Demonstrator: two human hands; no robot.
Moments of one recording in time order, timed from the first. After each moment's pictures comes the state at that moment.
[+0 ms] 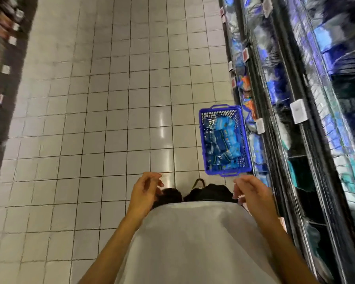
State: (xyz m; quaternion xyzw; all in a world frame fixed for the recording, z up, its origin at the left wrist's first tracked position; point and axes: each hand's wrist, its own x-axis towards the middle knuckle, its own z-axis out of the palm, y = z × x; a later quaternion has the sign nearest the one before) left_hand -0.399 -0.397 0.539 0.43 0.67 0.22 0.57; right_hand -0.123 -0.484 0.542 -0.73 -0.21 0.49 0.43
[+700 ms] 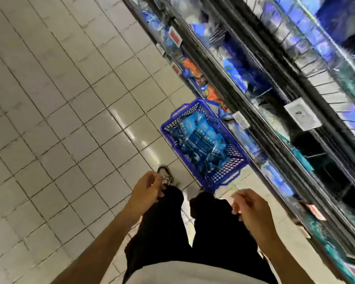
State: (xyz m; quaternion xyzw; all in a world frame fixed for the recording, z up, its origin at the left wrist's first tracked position) left_hand -0.231 -0.052 0.392 0.58 0.54 -0.16 0.60; right_hand -0.084 -0.298 0.418 -0.84 0.05 0.41 0.36
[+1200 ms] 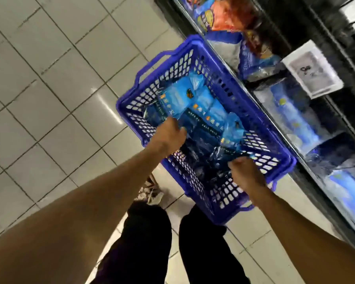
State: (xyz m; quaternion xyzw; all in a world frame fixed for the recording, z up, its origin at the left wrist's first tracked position) left_hand -0.031 -0.054 -0.004 0.74 0.42 -0.28 0.44; right_hand 0.025 -0.278 -0.019 -0.87 0.09 0.45 0.17
